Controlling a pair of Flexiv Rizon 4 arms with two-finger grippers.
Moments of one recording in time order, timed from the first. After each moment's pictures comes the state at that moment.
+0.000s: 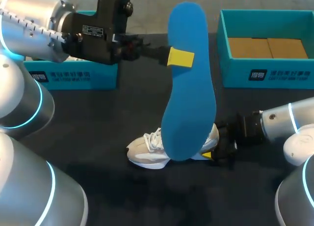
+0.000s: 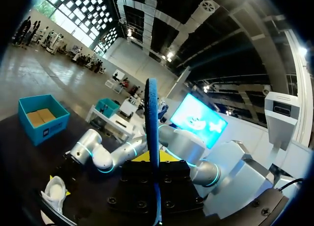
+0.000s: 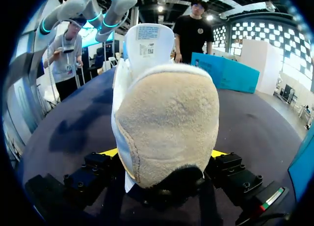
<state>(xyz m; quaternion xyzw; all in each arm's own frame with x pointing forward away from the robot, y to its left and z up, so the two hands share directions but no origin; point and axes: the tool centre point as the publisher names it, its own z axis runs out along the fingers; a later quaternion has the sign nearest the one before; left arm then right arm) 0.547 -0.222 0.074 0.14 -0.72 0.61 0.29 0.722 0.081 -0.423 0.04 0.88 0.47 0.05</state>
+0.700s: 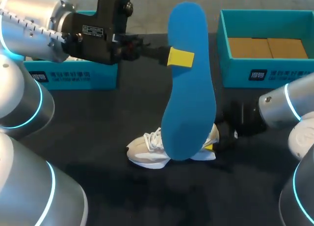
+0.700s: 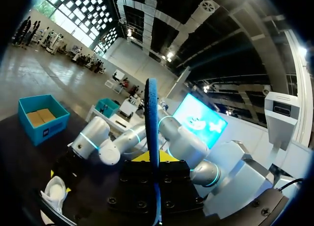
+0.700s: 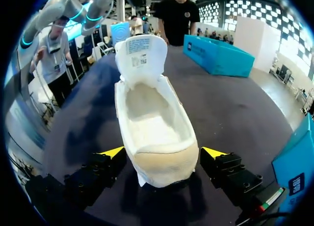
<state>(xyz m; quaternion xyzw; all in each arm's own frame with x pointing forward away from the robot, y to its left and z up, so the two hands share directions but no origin) 0.547 -0.222 0.074 0.14 -0.72 0.61 0.29 0.718 0.066 -0.376 0.10 0.93 0.36 0.05</state>
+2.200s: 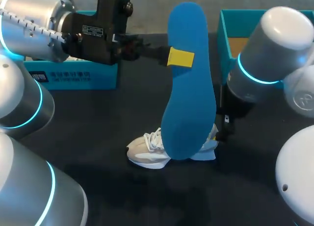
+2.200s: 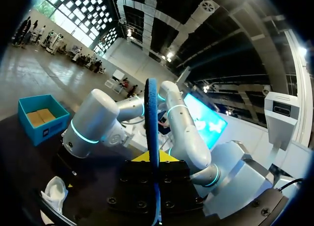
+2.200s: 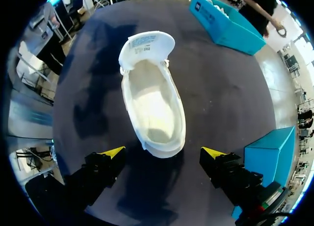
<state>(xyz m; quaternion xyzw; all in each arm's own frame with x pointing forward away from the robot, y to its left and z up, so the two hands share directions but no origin) 0.547 -0.222 0.074 0.14 -0.72 0.61 0.29 0.711 0.048 -0.314 0.08 0.99 0.09 0.06</state>
